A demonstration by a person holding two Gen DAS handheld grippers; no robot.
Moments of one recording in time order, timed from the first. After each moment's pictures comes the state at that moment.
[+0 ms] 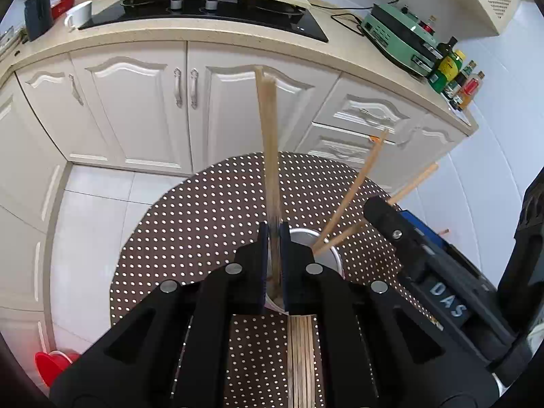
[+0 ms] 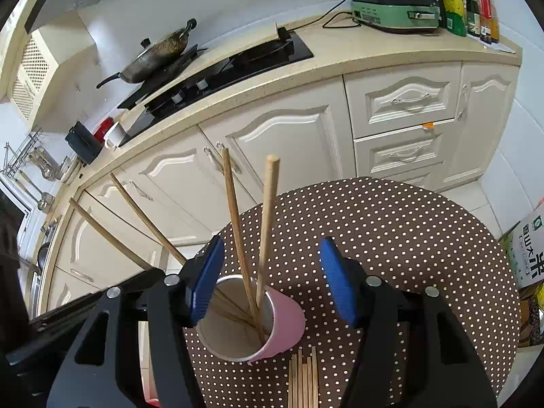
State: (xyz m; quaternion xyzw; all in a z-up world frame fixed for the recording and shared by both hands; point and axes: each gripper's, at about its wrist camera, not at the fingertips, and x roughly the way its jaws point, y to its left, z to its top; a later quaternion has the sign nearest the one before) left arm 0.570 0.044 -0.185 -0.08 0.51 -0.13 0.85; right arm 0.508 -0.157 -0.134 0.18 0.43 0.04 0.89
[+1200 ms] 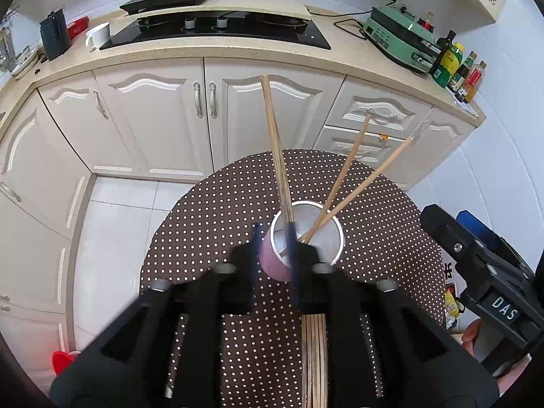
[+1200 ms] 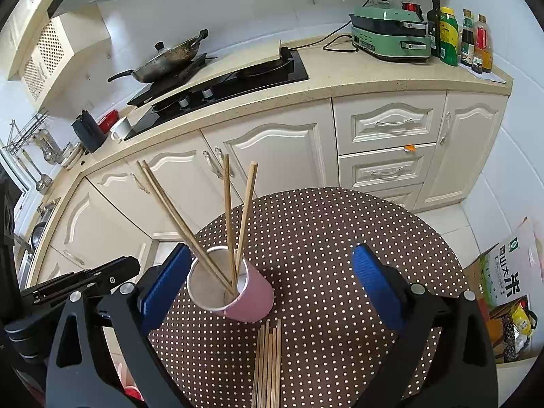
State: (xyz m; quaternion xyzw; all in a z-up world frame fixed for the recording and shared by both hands) left arm 0.515 0.046 -0.152 -0.04 0.48 -0.09 0.87; right arm 0.453 -0.177 -0.098 0.13 0.41 0.04 0.90
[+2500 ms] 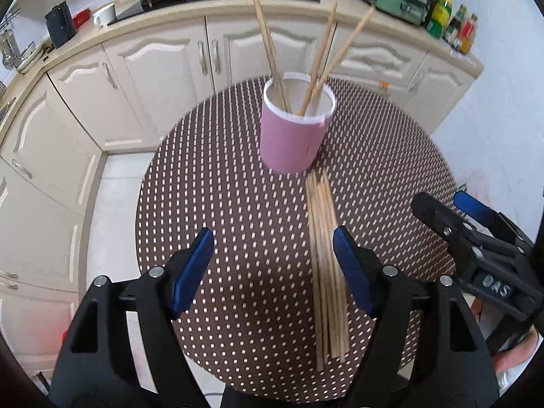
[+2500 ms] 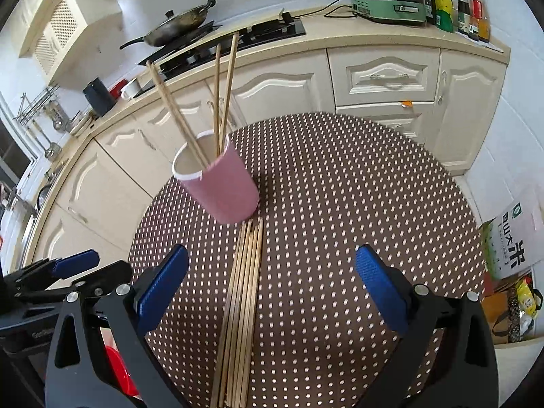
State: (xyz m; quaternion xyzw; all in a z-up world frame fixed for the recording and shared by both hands) left arm 0.395 0.039 -0.212 0.02 0.52 -0.08 0.85; right arm 0.347 -0.184 -0.173 0.13 0.45 0.07 0.88
